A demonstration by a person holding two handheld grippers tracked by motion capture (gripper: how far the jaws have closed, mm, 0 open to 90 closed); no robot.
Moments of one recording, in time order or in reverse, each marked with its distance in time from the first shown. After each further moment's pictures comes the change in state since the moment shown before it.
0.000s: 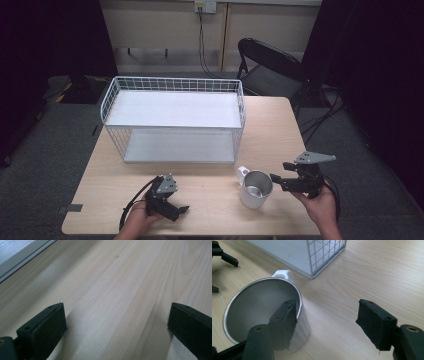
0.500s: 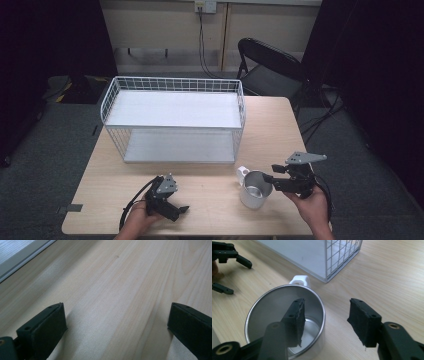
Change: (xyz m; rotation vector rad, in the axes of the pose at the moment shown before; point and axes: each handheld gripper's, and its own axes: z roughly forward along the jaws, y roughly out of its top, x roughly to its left) left arm 0.000 0.000 0.000 0.000 0.000 0.000; right arm 0.017 0.008 0.011 0.005 0.054 -0.013
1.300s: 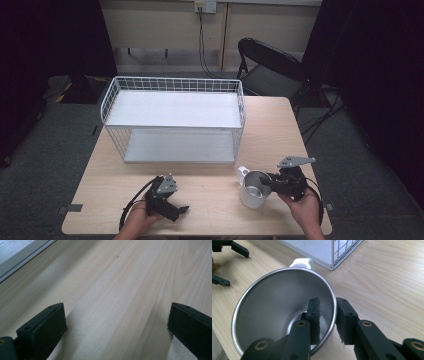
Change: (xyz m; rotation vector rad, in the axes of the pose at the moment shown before) left arm 0.000 0.000 0.000 0.000 0.000 0.000; right arm 0.003 -0.013 0.023 0.066 0.018 0.026
